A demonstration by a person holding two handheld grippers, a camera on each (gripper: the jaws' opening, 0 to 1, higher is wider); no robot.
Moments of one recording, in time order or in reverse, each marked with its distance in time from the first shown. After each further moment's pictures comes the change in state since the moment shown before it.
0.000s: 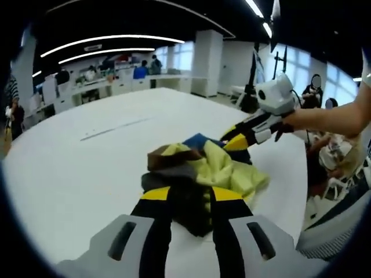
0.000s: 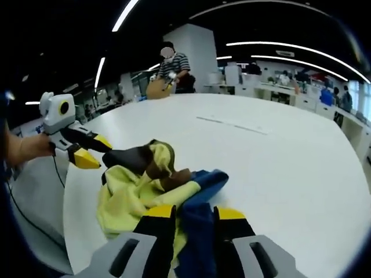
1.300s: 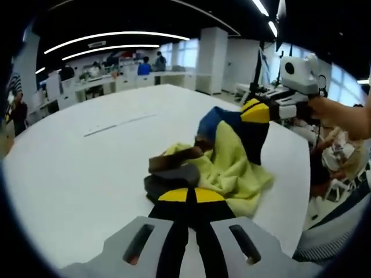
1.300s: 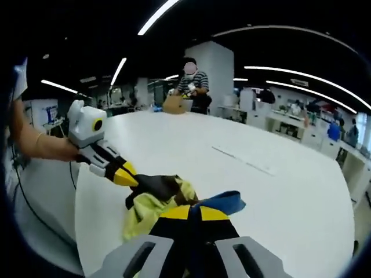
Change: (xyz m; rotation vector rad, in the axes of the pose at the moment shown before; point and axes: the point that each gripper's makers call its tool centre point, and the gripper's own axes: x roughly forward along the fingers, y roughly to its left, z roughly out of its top) left arm -0.007 0.006 -0.004 0.004 0.013 0.047; right arm -0.044 0.057 0.056 -0.240 -0.113 0.045
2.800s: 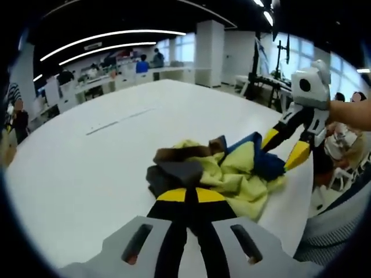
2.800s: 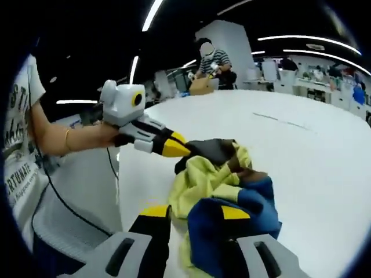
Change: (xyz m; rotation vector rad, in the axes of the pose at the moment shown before) left arm -0.008 0.000 -0.018 0.047 0.047 0.008; right arm -0.011 0.076 -0.051 0.275 0.074 0.240
